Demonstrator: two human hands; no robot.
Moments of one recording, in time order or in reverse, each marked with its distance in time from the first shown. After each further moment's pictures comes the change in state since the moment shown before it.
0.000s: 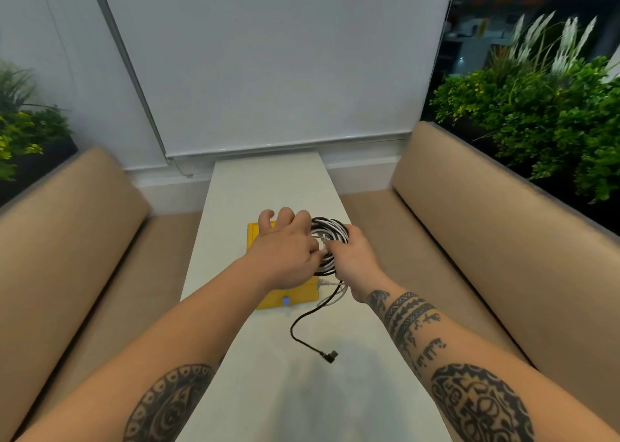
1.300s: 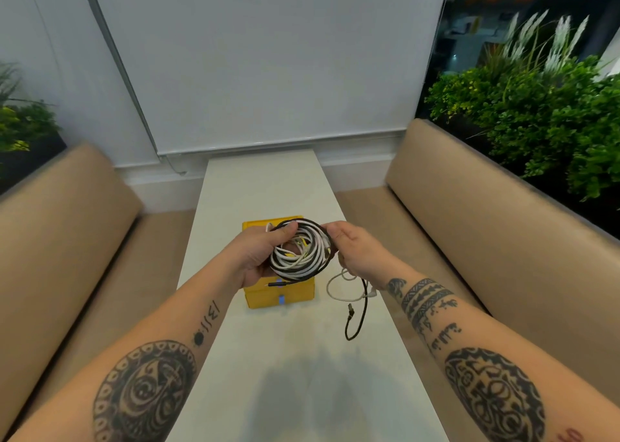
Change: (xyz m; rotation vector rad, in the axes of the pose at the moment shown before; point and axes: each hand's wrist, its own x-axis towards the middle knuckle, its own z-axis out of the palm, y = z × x) left_hand 0.004 -0.030 0.014 -1.666 -0.120 -0.648; right_hand 0.024 0.001 -0.031 -0.337 -0.269 -0.227
